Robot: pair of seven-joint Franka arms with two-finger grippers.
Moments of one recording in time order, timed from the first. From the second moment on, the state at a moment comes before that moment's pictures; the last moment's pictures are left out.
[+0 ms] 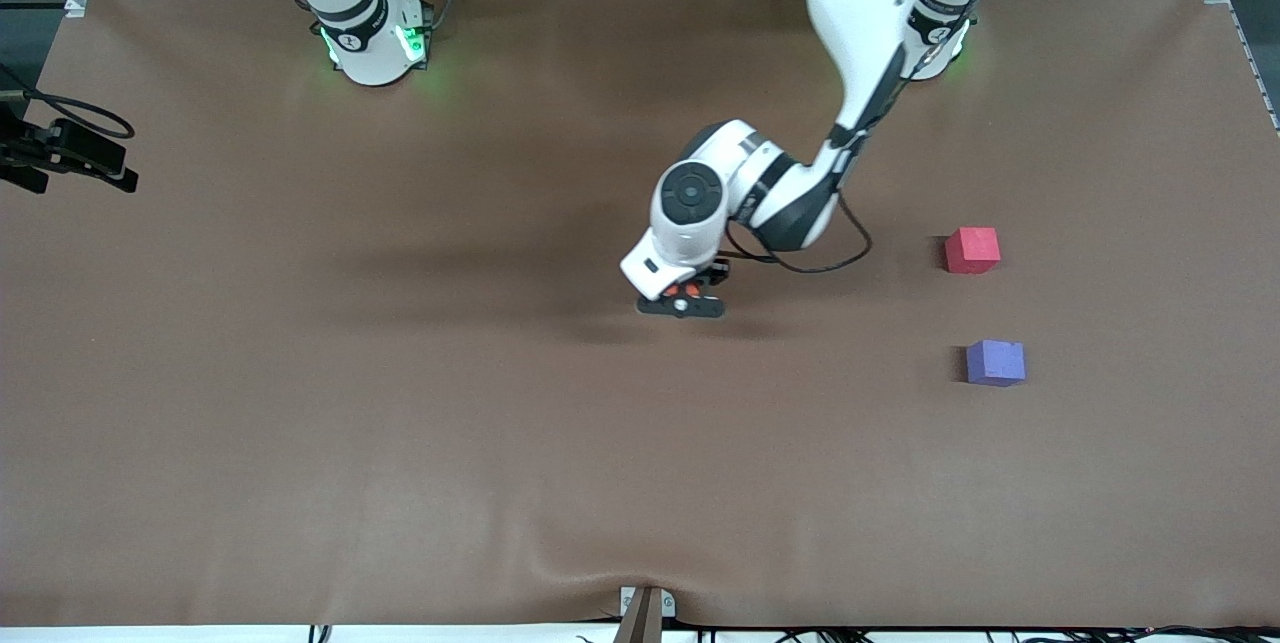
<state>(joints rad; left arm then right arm) -0.65 0.65 -0.07 -1.56 -0.02 2.16 -0.65 0.00 0.04 -0.06 -1.47 0.02 1.44 -0.06</state>
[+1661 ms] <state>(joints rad) 0.08 0.27 -0.07 -2.11 -0.01 2.27 -0.07 0.00 0.02 -0.08 -1.47 0.01 1.42 -0.04</state>
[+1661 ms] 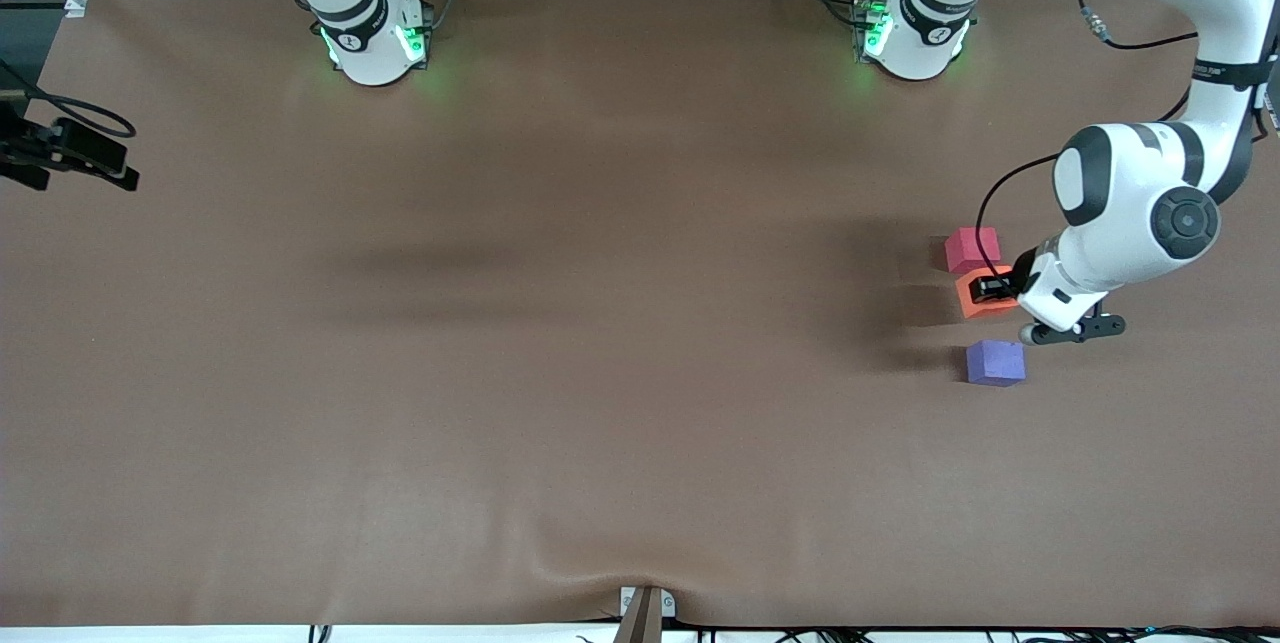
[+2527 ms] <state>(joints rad) 0.14 0.33 -0.07 -2.14 -0.01 2.38 0.02 -0.04 -0.03 -0.07 -1.48 0.01 1.38 -0.04</state>
